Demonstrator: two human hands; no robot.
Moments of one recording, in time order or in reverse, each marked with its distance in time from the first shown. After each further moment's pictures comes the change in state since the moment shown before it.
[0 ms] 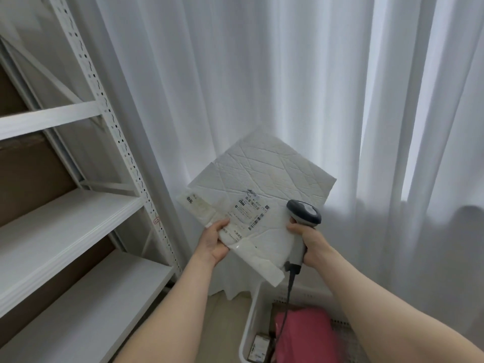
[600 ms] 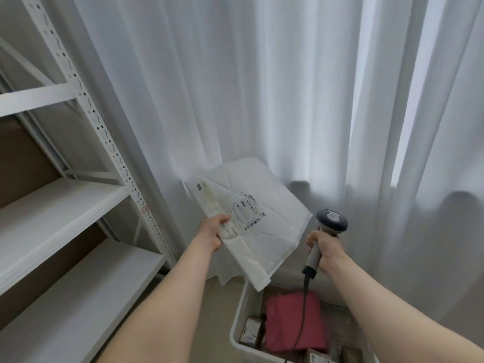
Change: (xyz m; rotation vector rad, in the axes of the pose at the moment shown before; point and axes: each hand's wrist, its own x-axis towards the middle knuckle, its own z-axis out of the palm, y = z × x) left_hand 0.032 -0.032 0.017 0.310 0.172 -0.017; right_hand 0.012 -0.002 -0.078 -0.105 0.326 -0.005
